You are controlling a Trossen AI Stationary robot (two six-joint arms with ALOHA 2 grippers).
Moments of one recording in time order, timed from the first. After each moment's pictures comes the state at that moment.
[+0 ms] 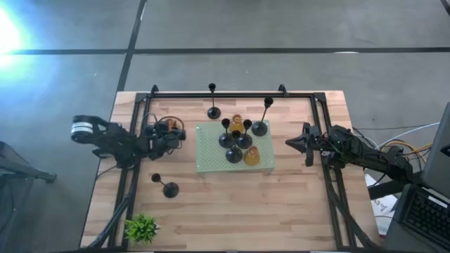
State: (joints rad) left arm 0.19 1.42 0.13 0.57 -1.08 -0.76; right arm -0.31 0.02 0.09 -0.21 -0.21 0.33
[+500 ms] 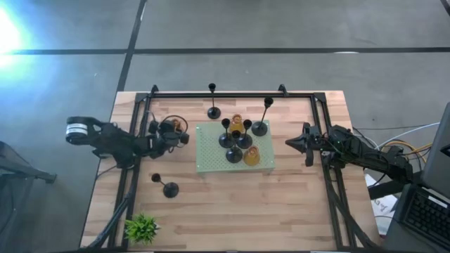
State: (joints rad) left arm 0.19 1.35 0.16 0.56 -0.97 -0.46; right arm -0.31 0.02 0.09 -0.21 -0.21 0.33
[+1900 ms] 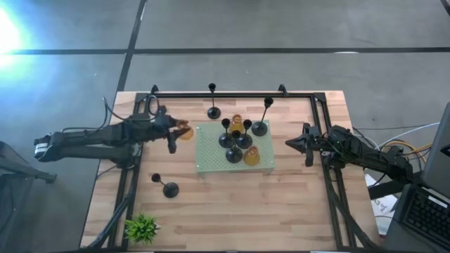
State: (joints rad) left arm 0.19 0.65 0.52 -0.10 -0.18 -0.03; right arm -0.31 0.02 0.09 -0.23 -0.21 0.33
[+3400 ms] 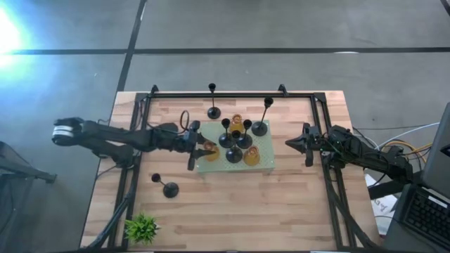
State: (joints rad) left arm 0.05 1.15 0.56 0.43 0.10 0.02; right arm -0.31 0.02 0.09 -0.22 -0.21 0.33
